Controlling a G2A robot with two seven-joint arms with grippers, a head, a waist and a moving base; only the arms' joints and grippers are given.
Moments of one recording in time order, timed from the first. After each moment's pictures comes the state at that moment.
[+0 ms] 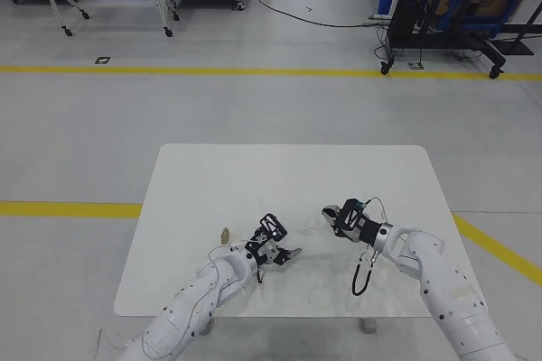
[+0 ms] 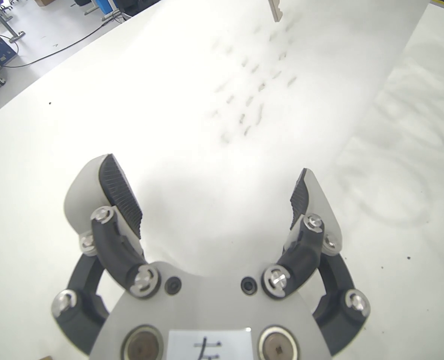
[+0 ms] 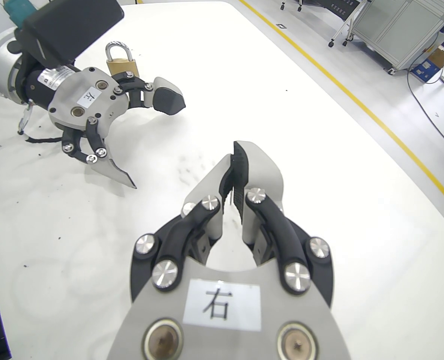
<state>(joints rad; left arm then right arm) 1.18 -1.31 -0.78 -1.19 1.40 -0.27 0.03 -1.37 -1.10 1.30 -1.46 -1.45 -0.72 -0.04</state>
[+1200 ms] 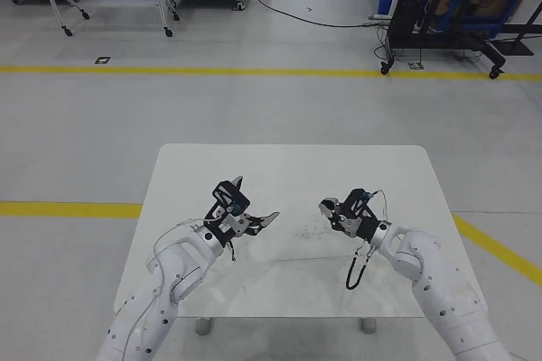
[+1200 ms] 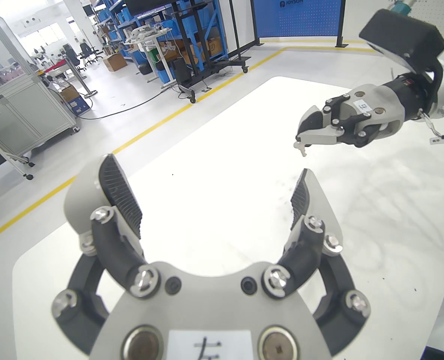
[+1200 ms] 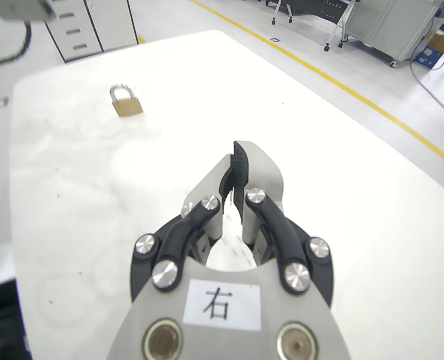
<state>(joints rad) 1.38 -1.22 -1.16 -1.75 1.41 -0.37 -0.09 -1.34 -1.13 1.28 -1.43 -1.12 -0.65 0.06</state>
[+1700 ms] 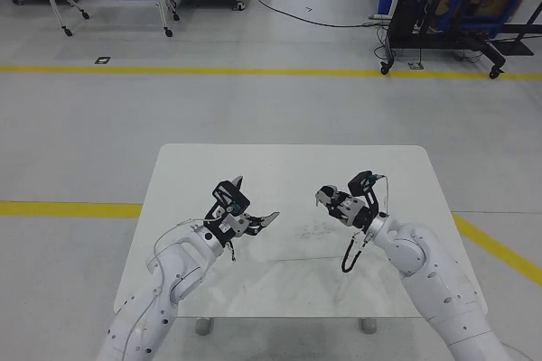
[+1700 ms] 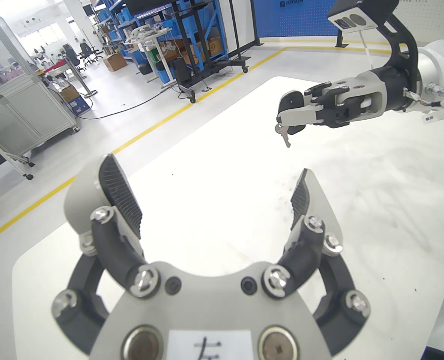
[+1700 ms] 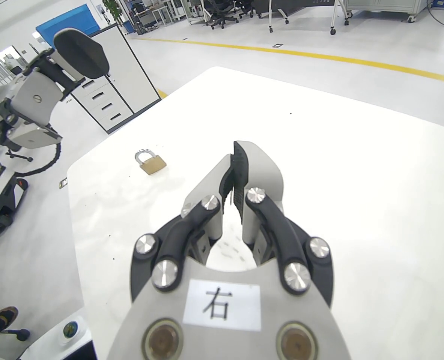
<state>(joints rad) 1.39 -1.22 -1.16 -1.75 1.39 -0.37 -0.08 -1.30 -1.15 1.26 -1.41 -0.82 -0.59 0.19</state>
